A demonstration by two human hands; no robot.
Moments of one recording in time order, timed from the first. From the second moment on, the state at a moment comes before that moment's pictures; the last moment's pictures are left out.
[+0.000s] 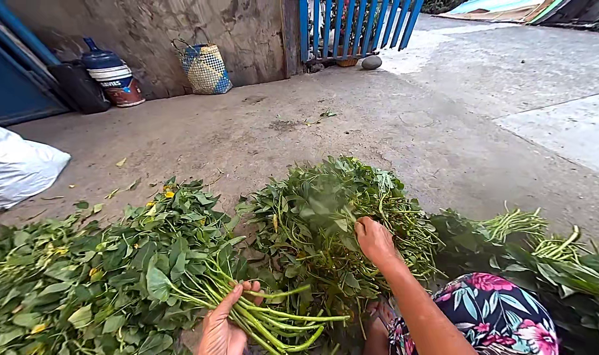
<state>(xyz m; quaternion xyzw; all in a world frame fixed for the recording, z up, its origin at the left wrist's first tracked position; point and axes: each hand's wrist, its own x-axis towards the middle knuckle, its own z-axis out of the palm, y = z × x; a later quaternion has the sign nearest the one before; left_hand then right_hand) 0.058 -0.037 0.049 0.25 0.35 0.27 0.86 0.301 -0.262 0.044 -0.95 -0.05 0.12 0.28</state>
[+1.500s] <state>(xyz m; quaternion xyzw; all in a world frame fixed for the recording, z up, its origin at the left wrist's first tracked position) 0.087 -0.065 0.037 0.41 0.43 0.39 0.70 0.138 -0.211 -0.012 -0.78 -0.44 -0.17 0.42</state>
